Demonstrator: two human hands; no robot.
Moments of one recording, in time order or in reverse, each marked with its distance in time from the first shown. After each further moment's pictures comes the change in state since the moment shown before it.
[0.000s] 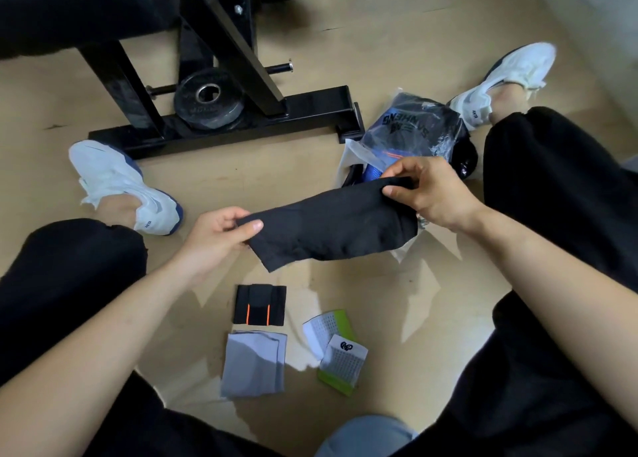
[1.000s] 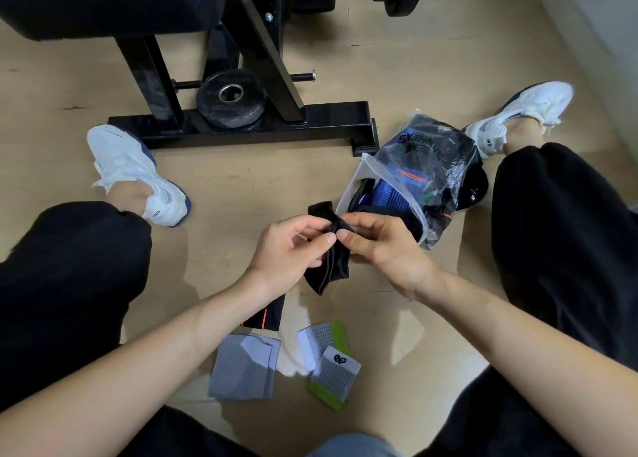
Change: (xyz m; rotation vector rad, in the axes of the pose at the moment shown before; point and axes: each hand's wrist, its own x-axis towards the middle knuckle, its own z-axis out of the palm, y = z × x) left_hand -0.036 0.044 0.086 -0.150 0.035 0.105; right_hand -0.038 -0.036 0.080 0.608 -0.208 0.167
